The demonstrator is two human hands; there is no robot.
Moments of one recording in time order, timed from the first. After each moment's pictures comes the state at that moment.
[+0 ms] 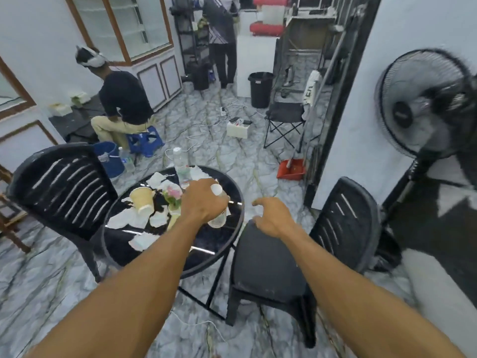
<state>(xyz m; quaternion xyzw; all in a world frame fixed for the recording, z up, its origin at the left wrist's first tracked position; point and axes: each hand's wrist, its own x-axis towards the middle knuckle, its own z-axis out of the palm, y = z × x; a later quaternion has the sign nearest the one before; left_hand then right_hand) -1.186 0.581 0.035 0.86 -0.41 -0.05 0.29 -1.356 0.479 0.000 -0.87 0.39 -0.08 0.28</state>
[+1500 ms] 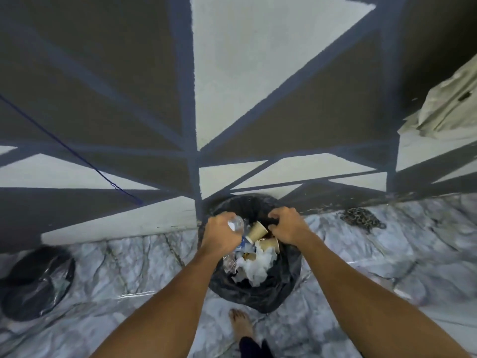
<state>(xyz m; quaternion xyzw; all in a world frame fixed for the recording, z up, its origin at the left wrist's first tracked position) -2.066 0.711 -0.161 0.22 -0.89 -0.38 -0.10 -2.146 0.902 -0.174 -0.08 0.93 -0.23 0.28</state>
